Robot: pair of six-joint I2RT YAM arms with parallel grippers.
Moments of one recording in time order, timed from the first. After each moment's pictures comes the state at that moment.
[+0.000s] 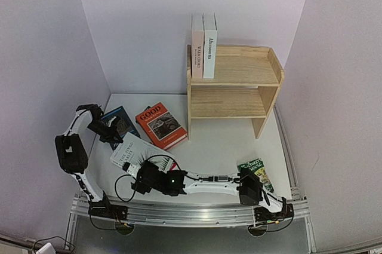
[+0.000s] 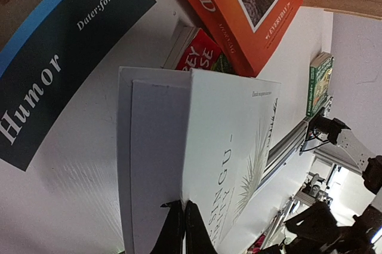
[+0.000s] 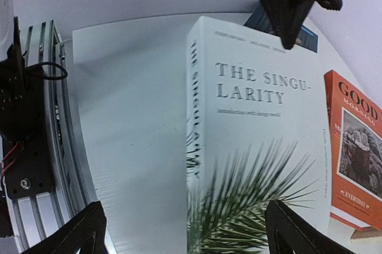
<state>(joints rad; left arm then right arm) 0.11 1.83 1.50 -1.36 0.67 0.28 1.41 2.33 2.10 -0.40 0.32 0.00</state>
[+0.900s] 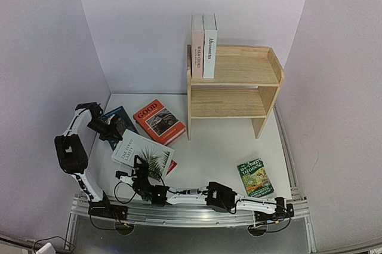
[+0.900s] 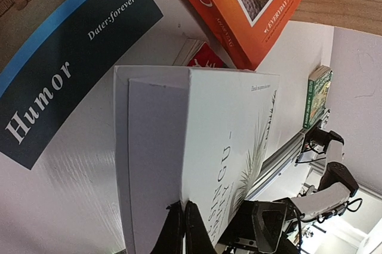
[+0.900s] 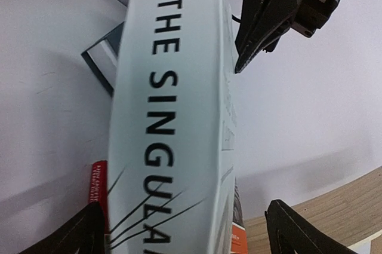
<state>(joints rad) 0.11 1.82 1.53 -1.35 0.67 0.21 1.43 2.90 2.46 0.30 0.96 -1.00</state>
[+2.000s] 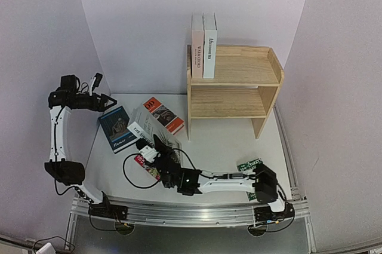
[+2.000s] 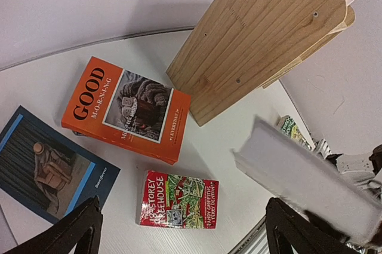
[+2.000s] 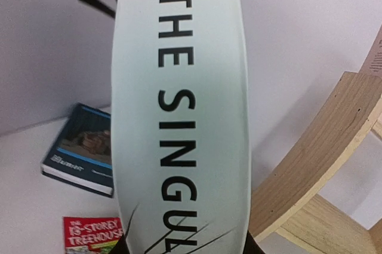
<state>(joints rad) 0.13 1.63 2.05 -1.34 0.87 0.27 1.40 2.12 1.77 0.38 0.96 -0.51</state>
